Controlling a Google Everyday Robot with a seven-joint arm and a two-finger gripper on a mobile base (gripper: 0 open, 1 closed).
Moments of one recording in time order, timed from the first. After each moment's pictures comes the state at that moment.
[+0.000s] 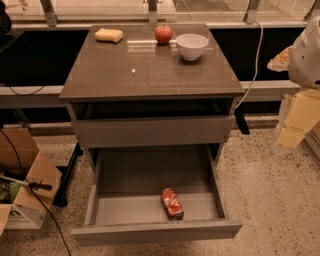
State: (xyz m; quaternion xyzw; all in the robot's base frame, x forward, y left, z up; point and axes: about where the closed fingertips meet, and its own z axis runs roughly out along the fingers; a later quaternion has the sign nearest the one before) arm 0.438 -0.217 0.976 -0.60 0.78 -0.03 0.16
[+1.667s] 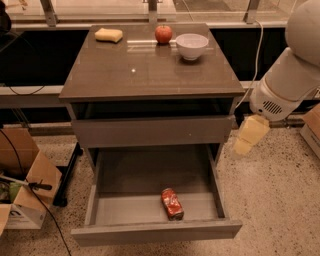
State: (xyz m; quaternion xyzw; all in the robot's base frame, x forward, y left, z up) arm 0.503 -0.223 0.853 -0.49 0.86 0.02 0.13
